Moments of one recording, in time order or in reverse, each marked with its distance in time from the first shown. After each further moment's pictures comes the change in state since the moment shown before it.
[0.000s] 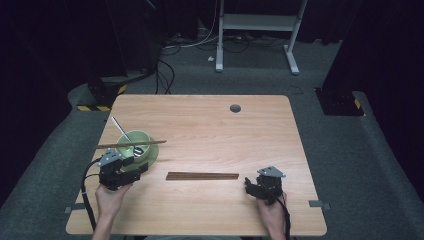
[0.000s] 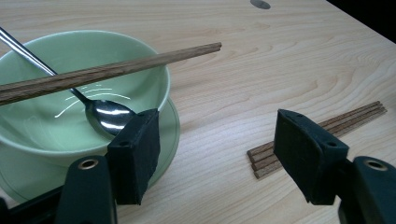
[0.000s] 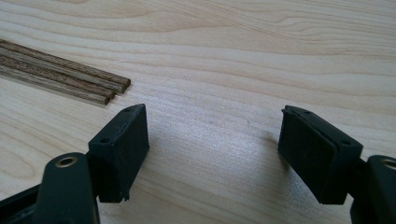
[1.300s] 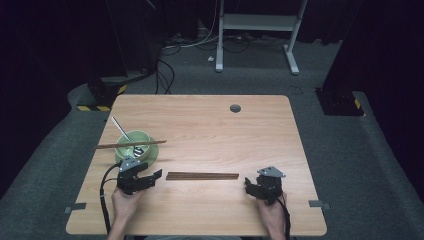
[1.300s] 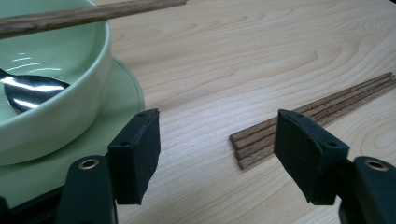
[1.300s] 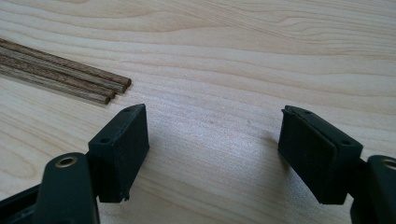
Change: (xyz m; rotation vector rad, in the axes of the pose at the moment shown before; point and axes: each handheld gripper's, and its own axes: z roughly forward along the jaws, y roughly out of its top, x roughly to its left) left arm -0.023 -0.022 0.036 0.055 -0.015 0.038; right arm 0.000 0.000 0.000 0.000 0.001 -0.001
